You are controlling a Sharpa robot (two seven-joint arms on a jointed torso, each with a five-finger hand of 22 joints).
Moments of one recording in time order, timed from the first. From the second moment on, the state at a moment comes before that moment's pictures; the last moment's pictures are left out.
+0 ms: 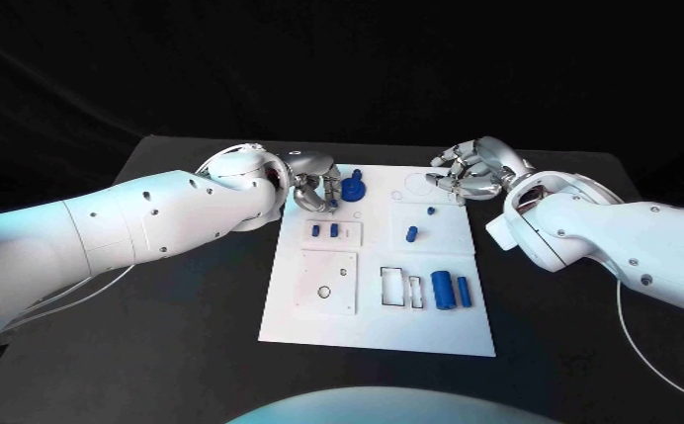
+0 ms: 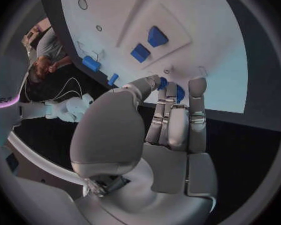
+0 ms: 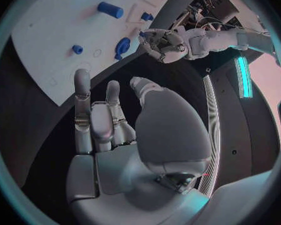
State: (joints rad) left arm 1.21 -0.67 -0.06 1.32 -1.44 -0.08 -0.05; left_hand 1.36 -0.21 0.55 0.01 0.24 0.95 0.14 0.33 0.36 1.08 0.07 0.40 0.10 1.44 0.00 1.41 1.13 0.17 1.29 0.10 0.57 1.31; right arm 1.25 -0.88 -0.15 1.61 -0.89 -0.57 -0.16; right_hand 1.30 -0.21 0.32 0.29 0.35 0.82 0.15 0.27 0.38 1.01 0.07 0.82 0.54 1.39 0.00 1.30 1.06 0.17 1.15 0.11 0.59 0.87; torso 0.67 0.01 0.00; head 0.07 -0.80
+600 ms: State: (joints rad) left arm 1.21 -0.69 -0.06 1.32 -1.44 -0.06 -0.06; left_hand 1.35 -0.21 0.55 0.01 0.24 0.95 0.14 0.33 0.36 1.08 0.07 0.40 0.10 1.44 0.00 1.41 1.12 0.17 1.29 0.10 0.57 1.31; right arm 1.25 -0.88 -0.15 1.60 -0.89 -0.57 -0.16; right_hand 1.30 -0.21 0.32 0.29 0.35 0.82 0.15 0.27 0.38 1.01 0.07 0.82 0.54 1.39 0.00 1.30 1.06 0.17 1.15 0.11 0.59 0.87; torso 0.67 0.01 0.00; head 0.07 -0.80
